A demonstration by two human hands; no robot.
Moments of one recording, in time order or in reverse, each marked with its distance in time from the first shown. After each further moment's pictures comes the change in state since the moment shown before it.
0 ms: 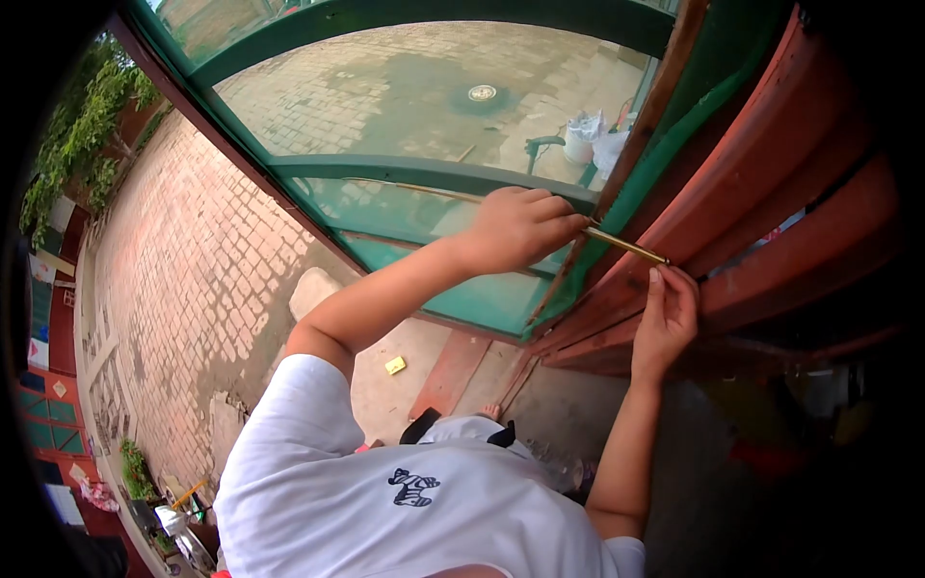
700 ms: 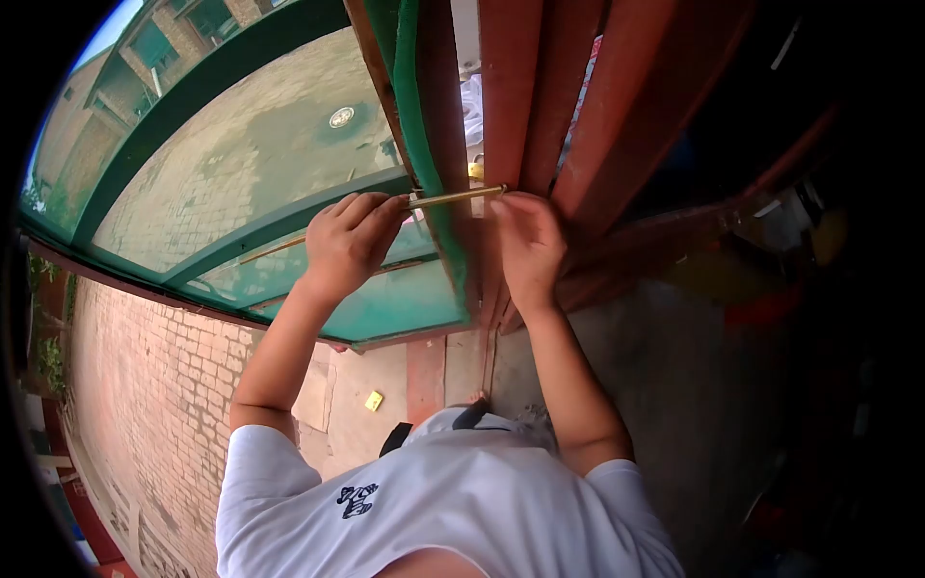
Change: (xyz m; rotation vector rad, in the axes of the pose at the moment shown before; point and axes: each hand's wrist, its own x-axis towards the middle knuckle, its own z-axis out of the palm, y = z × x) left_hand 0.019 0.019 -0.012 0.044 -0.052 -0.004; right_hand -0.009 0.004 0.007 0.102 0.156 0.037
